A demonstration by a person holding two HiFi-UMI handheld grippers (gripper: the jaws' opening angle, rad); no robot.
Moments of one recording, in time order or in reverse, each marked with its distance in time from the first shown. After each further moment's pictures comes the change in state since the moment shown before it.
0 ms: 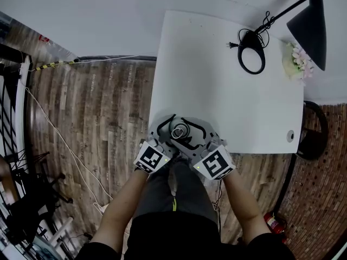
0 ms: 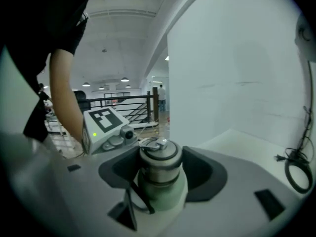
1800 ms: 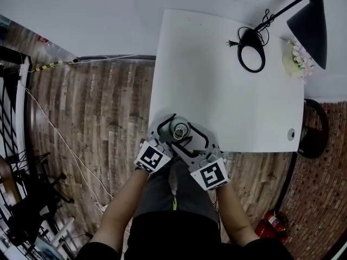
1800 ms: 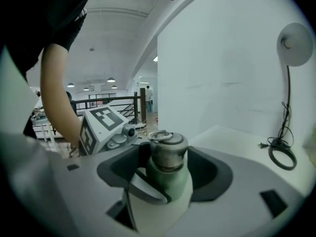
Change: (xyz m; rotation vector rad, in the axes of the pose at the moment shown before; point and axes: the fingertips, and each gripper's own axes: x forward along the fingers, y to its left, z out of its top) left arm 0.003 -0.002 -0.001 0.006 0.003 -0.007; right arm -0.017 0.007 -0.012 0.092 0.020 -0.170
